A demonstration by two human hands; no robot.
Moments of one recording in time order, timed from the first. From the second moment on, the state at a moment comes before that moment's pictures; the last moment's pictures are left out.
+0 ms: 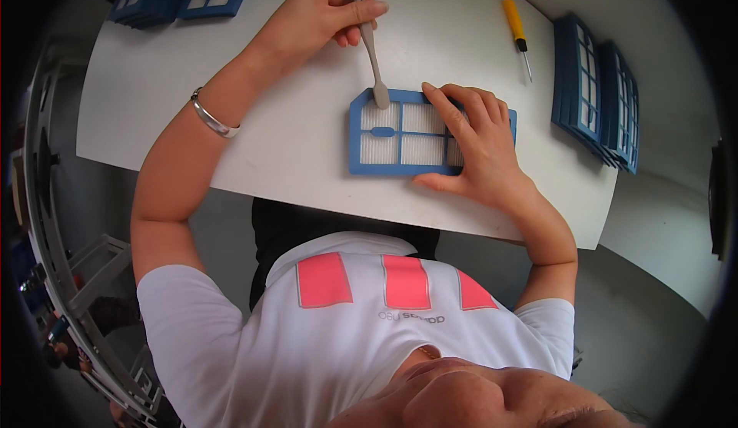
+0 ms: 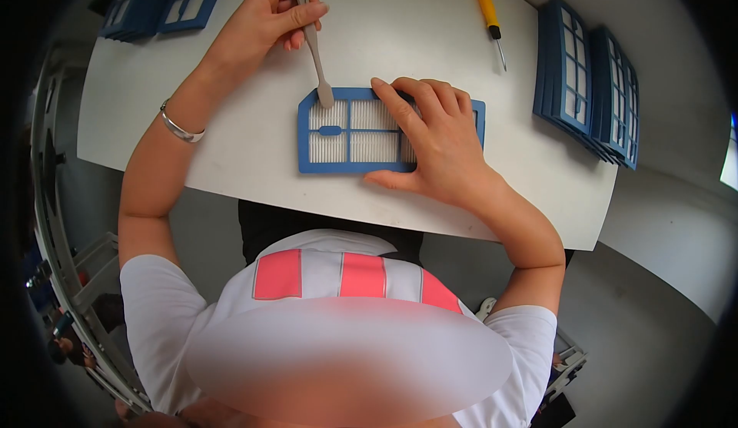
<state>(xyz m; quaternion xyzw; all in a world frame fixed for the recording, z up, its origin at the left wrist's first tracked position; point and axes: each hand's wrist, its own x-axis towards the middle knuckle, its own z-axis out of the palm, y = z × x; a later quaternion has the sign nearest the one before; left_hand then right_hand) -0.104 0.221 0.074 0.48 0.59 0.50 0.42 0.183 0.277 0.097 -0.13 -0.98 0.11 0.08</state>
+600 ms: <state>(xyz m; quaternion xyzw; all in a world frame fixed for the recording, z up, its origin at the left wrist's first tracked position) -0.091 0.217 0.073 0.48 0.56 0.50 0.45 0.181 0.277 0.098 -0.12 -0.98 0.12 0.07</state>
